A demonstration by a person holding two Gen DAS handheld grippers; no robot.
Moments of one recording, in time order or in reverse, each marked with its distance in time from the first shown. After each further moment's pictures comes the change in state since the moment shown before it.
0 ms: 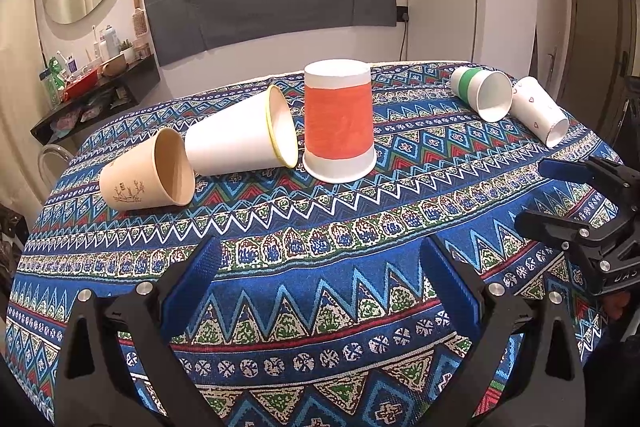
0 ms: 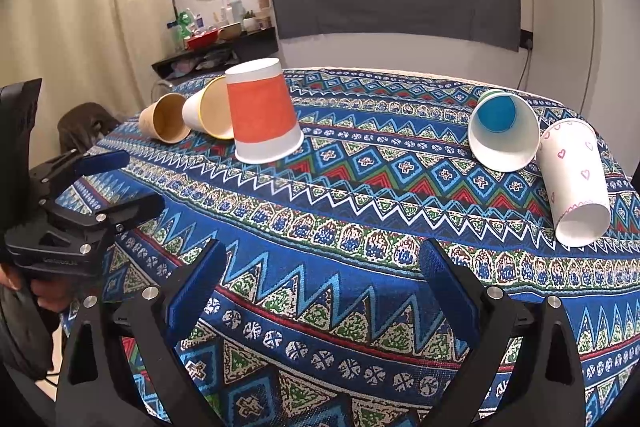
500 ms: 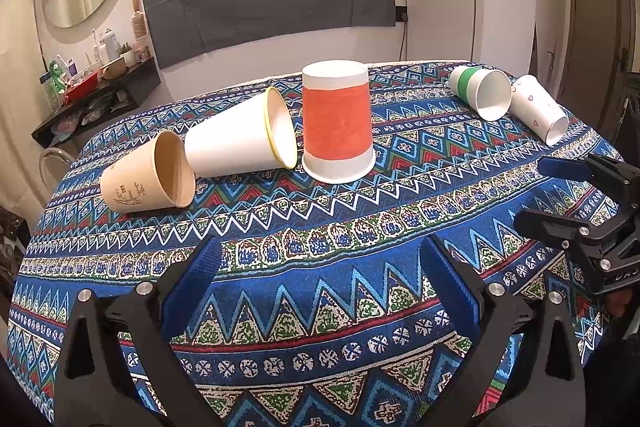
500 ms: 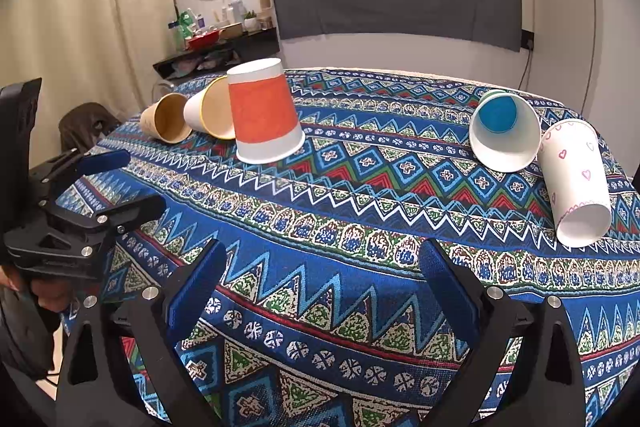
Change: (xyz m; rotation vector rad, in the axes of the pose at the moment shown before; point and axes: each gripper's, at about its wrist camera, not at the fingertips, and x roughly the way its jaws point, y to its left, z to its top) left arm -0.002 -0.003 0.000 0.007 -0.003 0.007; right arm 0.000 0.000 0.000 -0.001 0.000 0.004
